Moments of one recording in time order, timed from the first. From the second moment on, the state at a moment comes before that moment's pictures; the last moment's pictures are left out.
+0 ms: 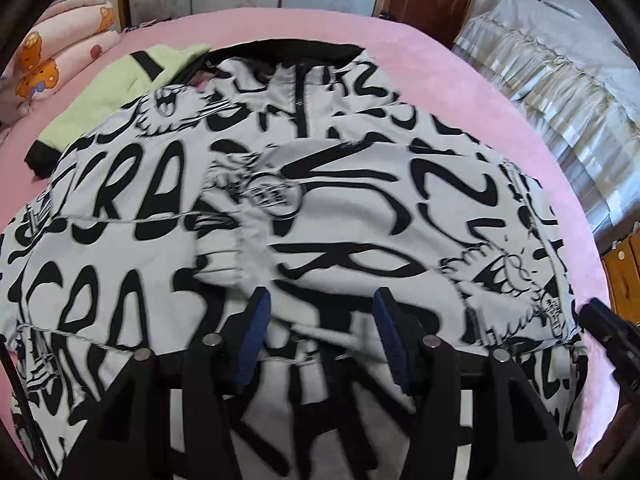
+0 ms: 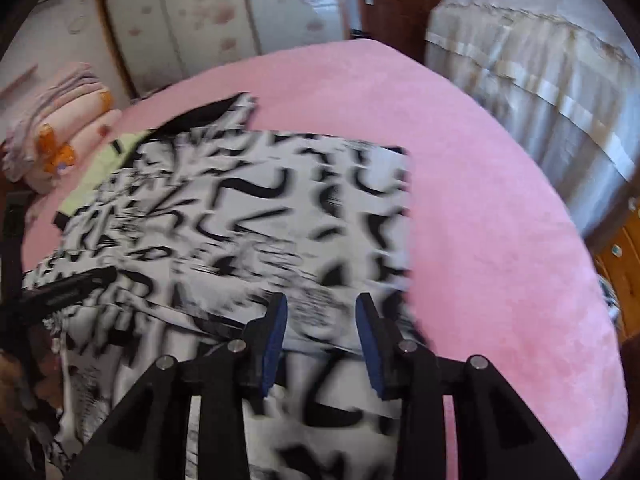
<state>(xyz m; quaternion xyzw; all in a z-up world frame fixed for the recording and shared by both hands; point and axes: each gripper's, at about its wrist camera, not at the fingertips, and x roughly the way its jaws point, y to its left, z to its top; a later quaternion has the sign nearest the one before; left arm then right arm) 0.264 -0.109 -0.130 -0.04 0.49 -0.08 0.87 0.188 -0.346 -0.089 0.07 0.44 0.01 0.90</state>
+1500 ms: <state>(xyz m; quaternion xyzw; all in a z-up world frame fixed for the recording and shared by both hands) 0.208 -0.068 -0.086 -0.02 0.49 -0.04 0.87 0.149 -0.324 -0.091 0.12 0.46 -0.09 0.87</state>
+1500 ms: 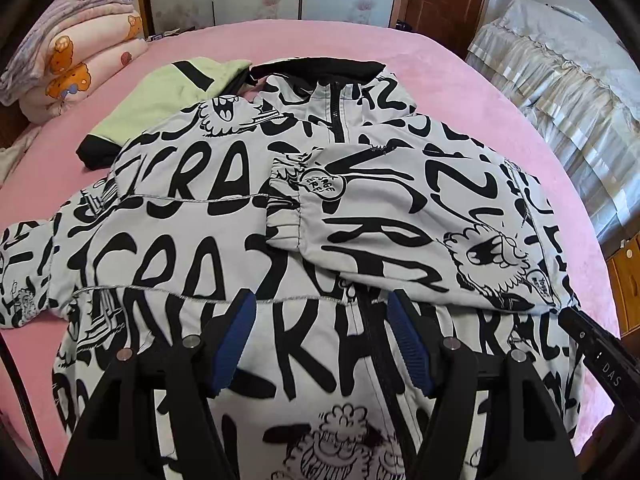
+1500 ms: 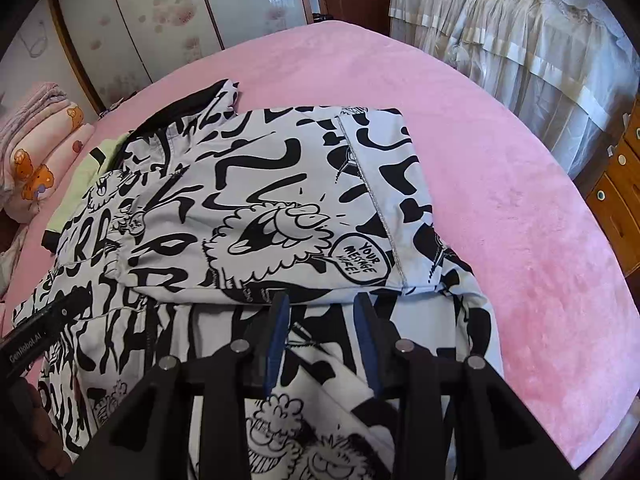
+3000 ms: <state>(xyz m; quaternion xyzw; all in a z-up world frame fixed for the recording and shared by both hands) 0.088 0.292 -0.048 -0.17 0.42 0.13 0.88 0.119 -0.011 -0.004 -0.04 0.41 0.07 0.91</state>
